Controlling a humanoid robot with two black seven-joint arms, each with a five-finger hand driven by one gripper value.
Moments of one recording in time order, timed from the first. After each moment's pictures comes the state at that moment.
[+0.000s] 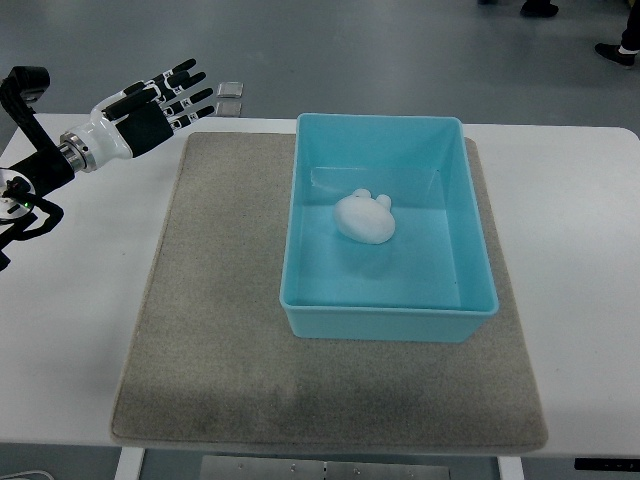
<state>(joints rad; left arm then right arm) -0.91 0.52 -0.44 -0.68 -0.39 -0.58 0.05 0.00 0.00 0.03 0.12 -0.11 0.23 0.03</state>
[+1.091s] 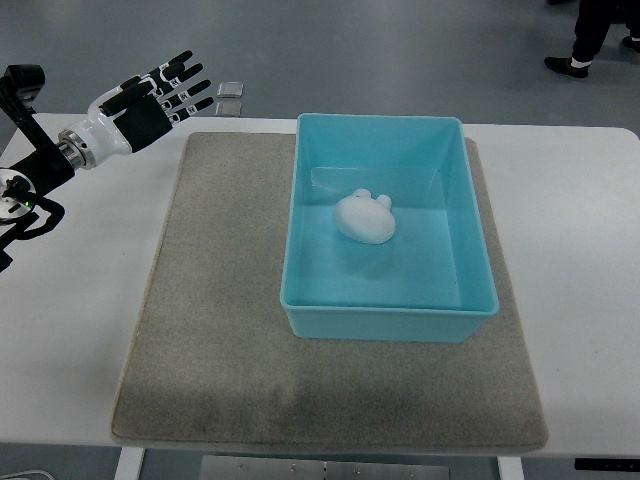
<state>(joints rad) -0.89 0.52 -0.49 -0.68 -0.39 -0.58 0.04 0.00 0.00 0.03 0.13 -0.11 0.25 0.03</state>
